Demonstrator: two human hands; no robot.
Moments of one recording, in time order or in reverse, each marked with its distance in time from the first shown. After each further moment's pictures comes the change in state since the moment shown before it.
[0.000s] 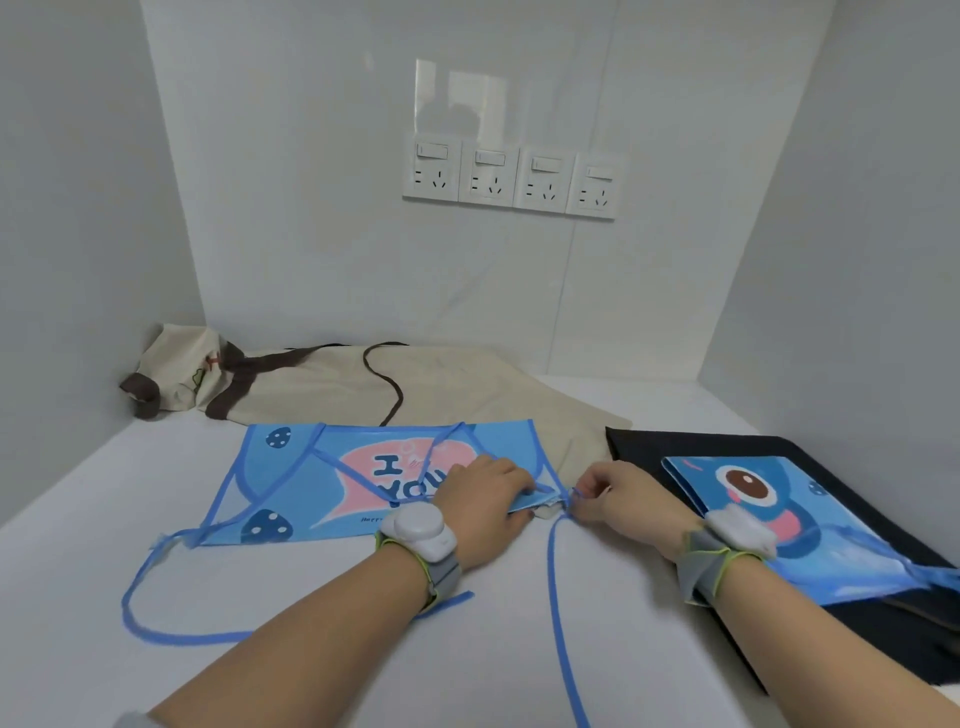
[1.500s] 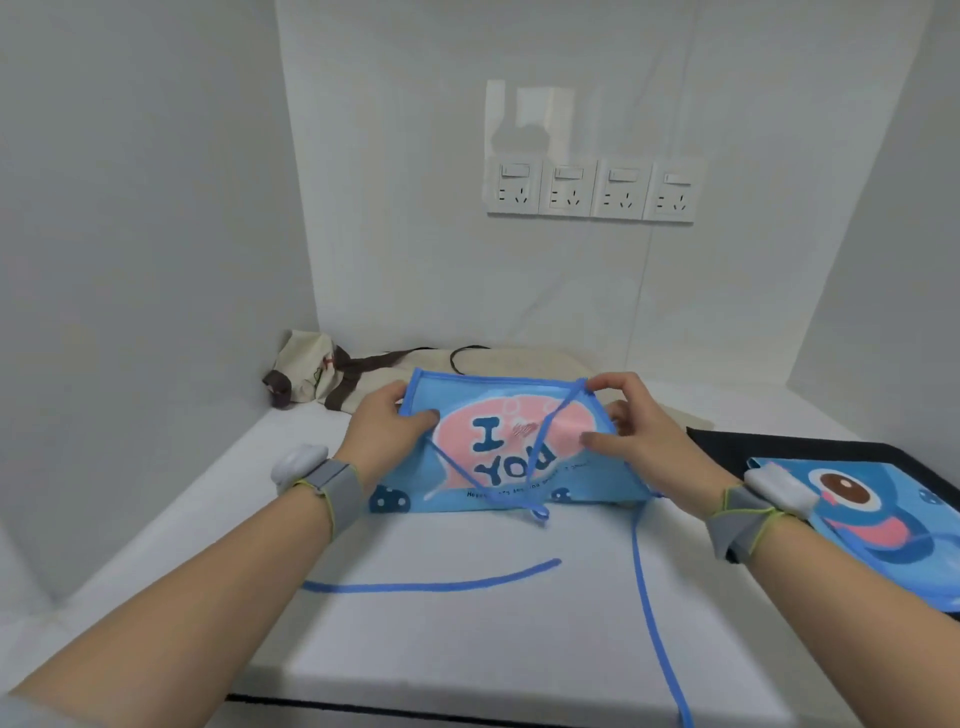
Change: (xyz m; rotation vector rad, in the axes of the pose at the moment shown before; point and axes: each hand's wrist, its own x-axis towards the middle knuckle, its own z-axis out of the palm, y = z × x) left_hand -0.091 -0.103 -0.115 -0.759 0.454 -0.613; right_hand -0.021 -0.090 0.012 0.408 0.021 -0.348
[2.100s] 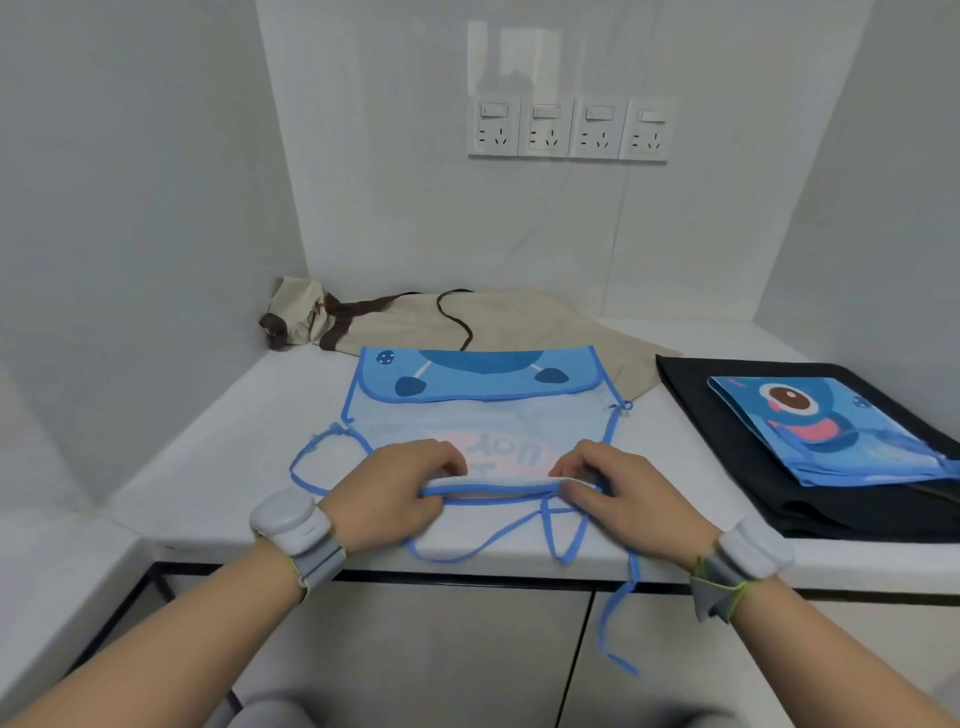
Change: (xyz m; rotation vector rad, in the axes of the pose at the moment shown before) left_hand -0.126 -0.031 0.001 0.663 -0.460 0.484; right_hand -0.118 0.040 0.034 -0.382 -0.141 -0.177
